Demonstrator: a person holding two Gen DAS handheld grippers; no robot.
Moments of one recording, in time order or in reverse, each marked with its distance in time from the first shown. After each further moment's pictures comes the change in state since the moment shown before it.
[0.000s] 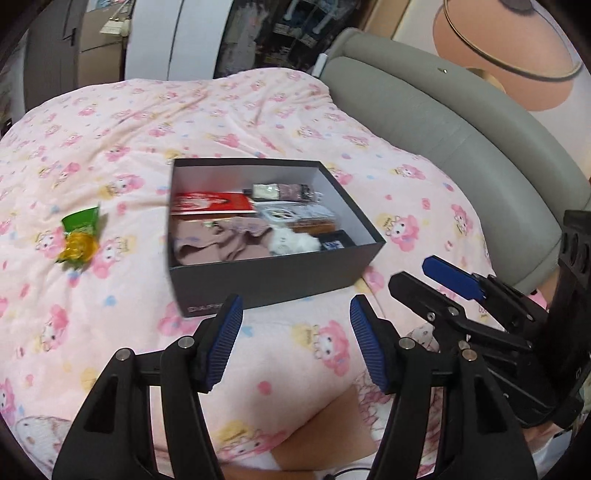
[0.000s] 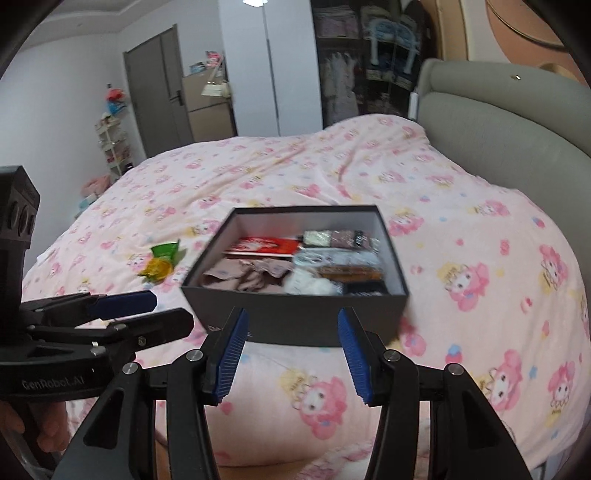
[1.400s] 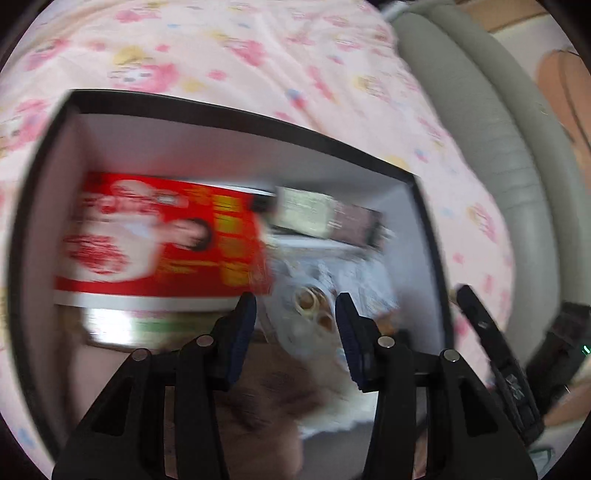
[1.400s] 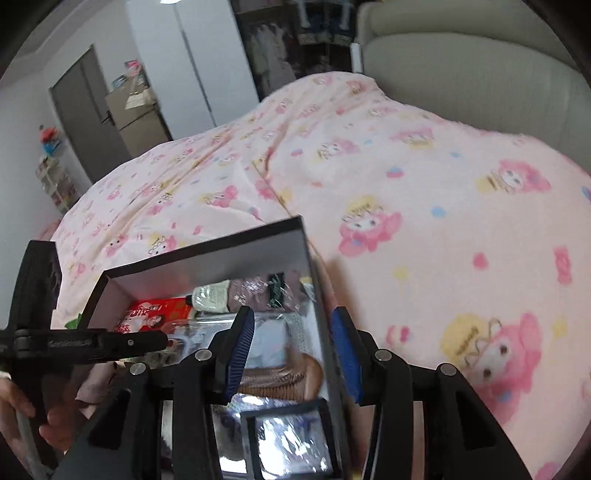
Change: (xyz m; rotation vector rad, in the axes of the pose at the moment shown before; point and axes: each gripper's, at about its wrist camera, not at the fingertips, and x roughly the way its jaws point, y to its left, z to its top) left arm 0.263 0.081 0.127 -0.272 0.345 -0.202; right arm 0.191 -0.143 0.073 0.246 0.079 -0.090
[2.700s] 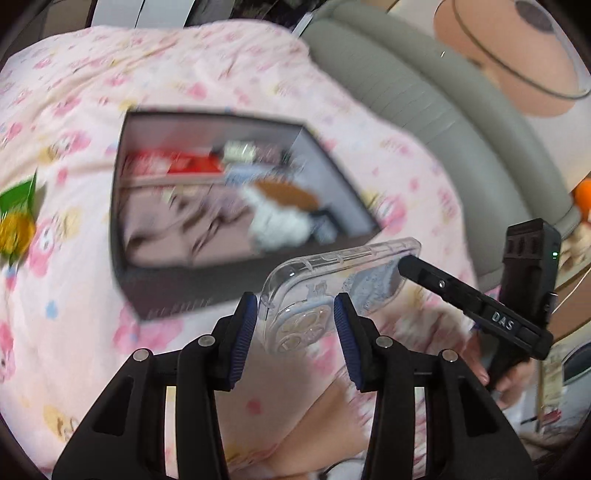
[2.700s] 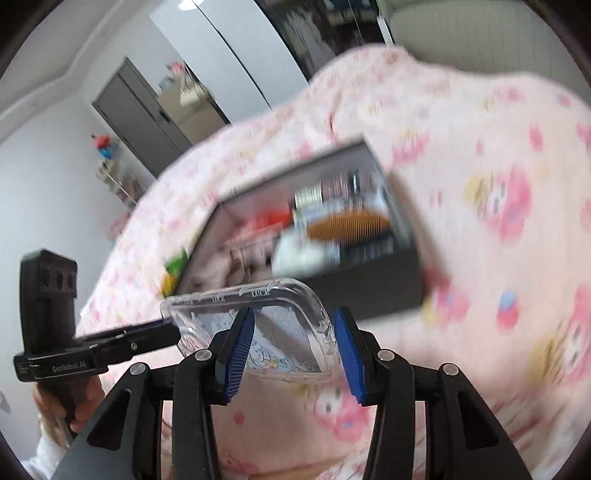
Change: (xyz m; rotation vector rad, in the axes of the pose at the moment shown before) left arm -0.151 -0.039 -0.166 0.274 -0.139 -0.023; right arm -0.127 0.002 -0.095 0.051 0.064 0.306
